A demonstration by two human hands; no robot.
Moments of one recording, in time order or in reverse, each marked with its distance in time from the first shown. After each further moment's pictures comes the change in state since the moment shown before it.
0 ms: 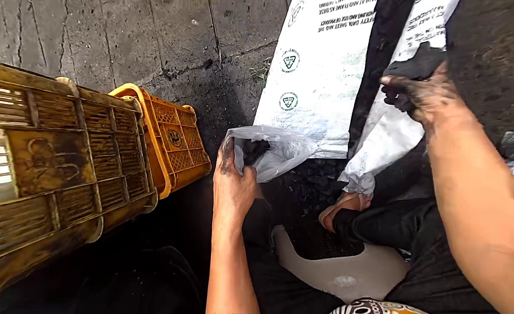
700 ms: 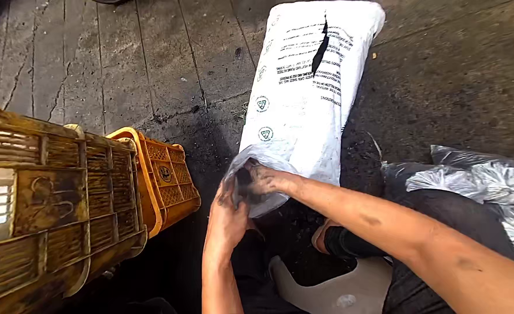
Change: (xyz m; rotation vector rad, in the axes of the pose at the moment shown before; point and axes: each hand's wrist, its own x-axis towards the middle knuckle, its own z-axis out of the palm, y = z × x) left_hand -0.013 -0.008 -0.011 -0.086 -0.222 0.145; right_hand -0.155 -0.047 0.182 -0.753 -0.978 -0.125
